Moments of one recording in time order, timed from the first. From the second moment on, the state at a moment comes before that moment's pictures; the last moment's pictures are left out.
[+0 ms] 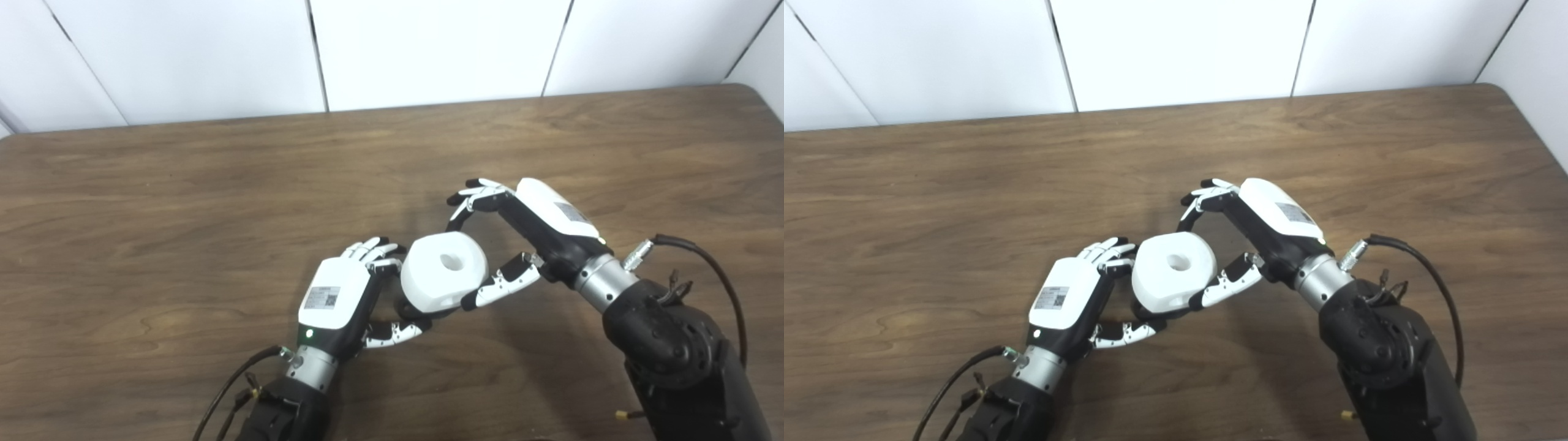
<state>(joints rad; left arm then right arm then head) 0.05 0.15 -0.51 -0.19 0.98 0.06 0.03 -0.09 -0.30 0.22 -0.67 -0.71 0.42 0.56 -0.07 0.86</state>
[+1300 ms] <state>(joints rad) 0.05 0.14 -0.51 -0.19 0.98 0.06 0.03 -0.11 -0.29 0.27 -0.65 -0.73 0.37 0.52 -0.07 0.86</state>
